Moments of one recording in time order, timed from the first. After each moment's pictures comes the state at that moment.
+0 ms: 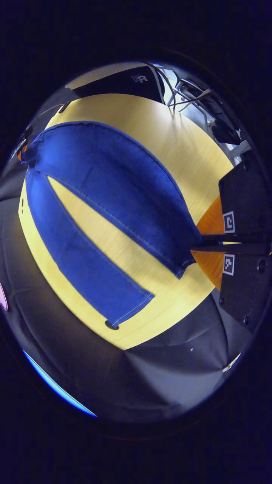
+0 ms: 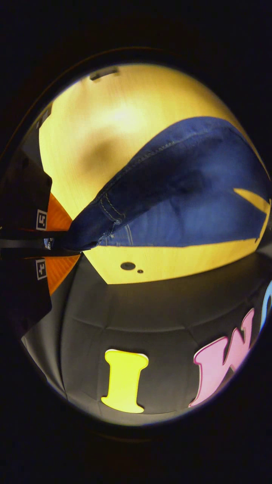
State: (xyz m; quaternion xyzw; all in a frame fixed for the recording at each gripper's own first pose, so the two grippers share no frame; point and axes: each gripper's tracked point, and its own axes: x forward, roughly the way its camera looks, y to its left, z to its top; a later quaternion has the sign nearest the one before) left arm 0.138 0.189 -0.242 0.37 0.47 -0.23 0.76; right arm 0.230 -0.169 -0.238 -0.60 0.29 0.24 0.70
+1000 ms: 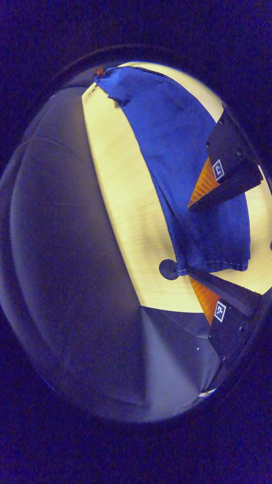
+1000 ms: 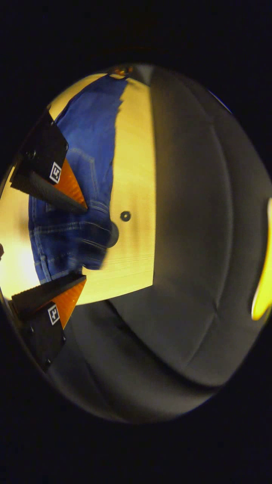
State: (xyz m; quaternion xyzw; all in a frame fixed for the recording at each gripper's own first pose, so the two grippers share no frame) left arm 0.375 0.088 -0.164 0.15 0.30 0.01 0.94; right arm 0.375 -0.158 -0.214 0.04 0.40 0.00 0.91
